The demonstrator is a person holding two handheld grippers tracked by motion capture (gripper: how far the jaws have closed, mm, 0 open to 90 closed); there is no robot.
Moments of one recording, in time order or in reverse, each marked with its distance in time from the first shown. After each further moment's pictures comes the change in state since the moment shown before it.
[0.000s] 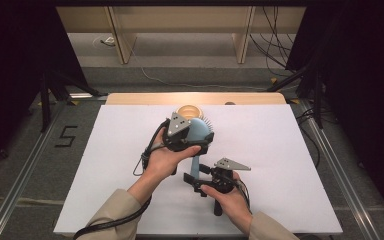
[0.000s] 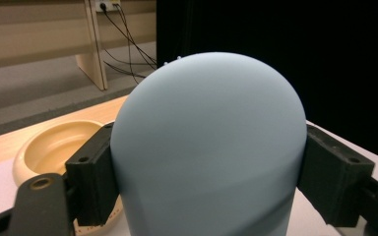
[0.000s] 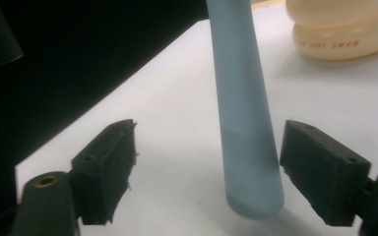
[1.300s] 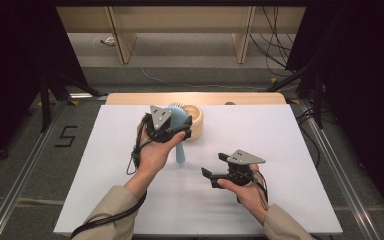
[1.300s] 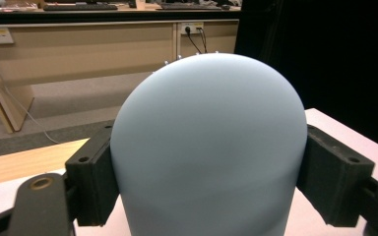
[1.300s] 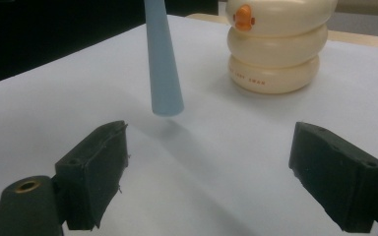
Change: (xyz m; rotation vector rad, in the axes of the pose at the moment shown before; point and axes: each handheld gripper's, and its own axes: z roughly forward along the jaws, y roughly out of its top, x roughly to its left) left arm 0.037 0.004 -0.006 -0.086 0.297 -0.047; right arm -0.029 0.025 -0.035 0.050 -0.118 -0.282
